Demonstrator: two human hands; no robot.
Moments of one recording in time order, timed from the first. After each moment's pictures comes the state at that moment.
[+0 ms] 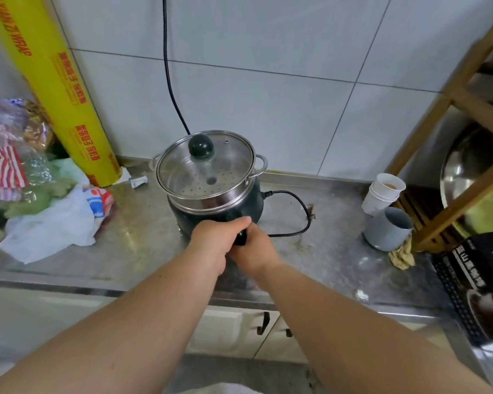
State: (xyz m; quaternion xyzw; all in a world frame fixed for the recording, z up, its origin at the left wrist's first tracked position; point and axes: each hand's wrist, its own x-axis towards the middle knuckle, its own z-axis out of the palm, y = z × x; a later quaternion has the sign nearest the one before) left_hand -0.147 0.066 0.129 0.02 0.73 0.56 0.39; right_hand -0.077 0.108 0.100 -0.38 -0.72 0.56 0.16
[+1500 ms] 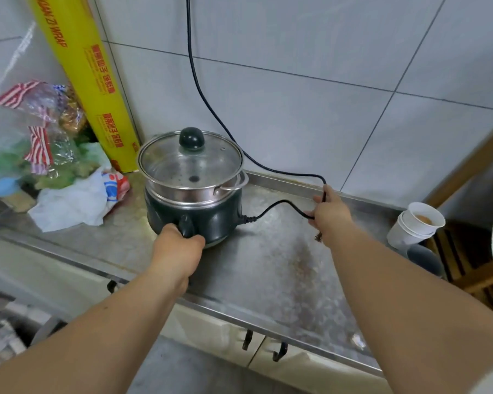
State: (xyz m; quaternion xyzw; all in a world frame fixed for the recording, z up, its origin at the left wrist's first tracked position) left_hand -0.148 0.052 0.114 -0.01 0.82 0.54 0.17; right_hand -0.054 0.303 0.107 -0.52 -0.56 0.60 0.21
